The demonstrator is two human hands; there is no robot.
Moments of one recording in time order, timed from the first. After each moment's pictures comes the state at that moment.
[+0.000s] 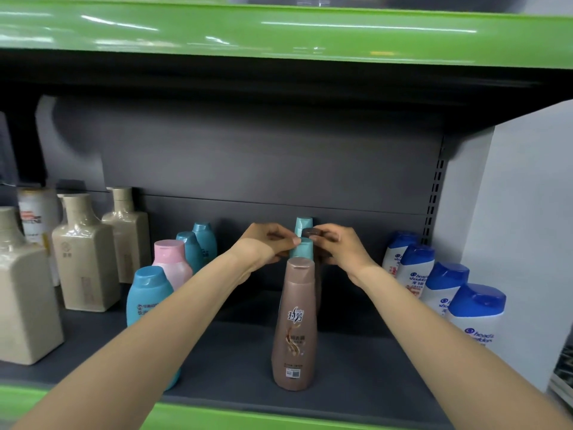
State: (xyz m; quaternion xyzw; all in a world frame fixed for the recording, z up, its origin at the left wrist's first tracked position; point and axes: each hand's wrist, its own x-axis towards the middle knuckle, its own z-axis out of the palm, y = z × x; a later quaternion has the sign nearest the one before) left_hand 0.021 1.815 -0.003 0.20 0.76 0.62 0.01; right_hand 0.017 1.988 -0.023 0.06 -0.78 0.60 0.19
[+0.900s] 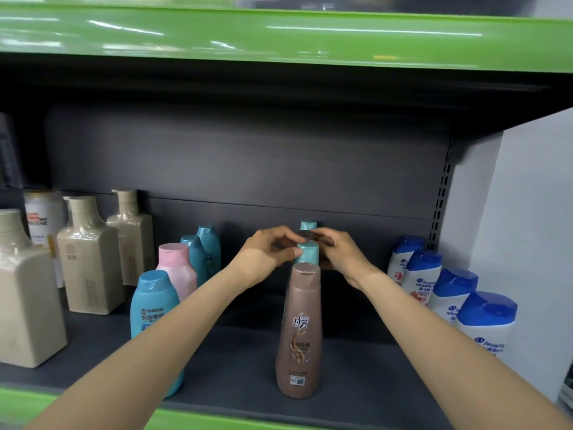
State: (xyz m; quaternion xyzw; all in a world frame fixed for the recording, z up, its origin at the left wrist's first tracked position) left_hand 0.011 1.802 -0.018 0.32 0.77 0.55 -0.09; right_hand 0.017 1.979 -0.020 0.10 -0.79 0.59 0.15
